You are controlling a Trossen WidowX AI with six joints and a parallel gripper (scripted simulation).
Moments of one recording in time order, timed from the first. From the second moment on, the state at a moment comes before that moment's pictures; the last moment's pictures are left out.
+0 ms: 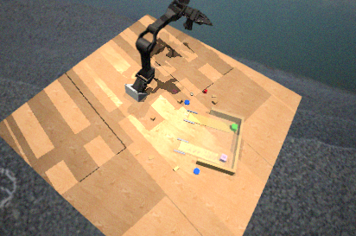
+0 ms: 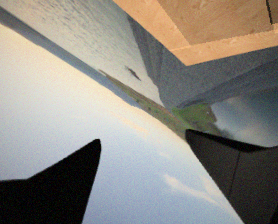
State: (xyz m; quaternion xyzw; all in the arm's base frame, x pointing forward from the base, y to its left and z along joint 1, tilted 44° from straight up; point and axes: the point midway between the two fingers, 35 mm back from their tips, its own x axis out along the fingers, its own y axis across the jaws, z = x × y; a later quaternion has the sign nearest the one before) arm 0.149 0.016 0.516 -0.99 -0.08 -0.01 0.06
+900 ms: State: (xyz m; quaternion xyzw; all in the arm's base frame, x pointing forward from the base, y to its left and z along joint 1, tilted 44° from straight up) arm 0.295 0.130 0.400 -0.65 -0.10 -0.06 -0.75
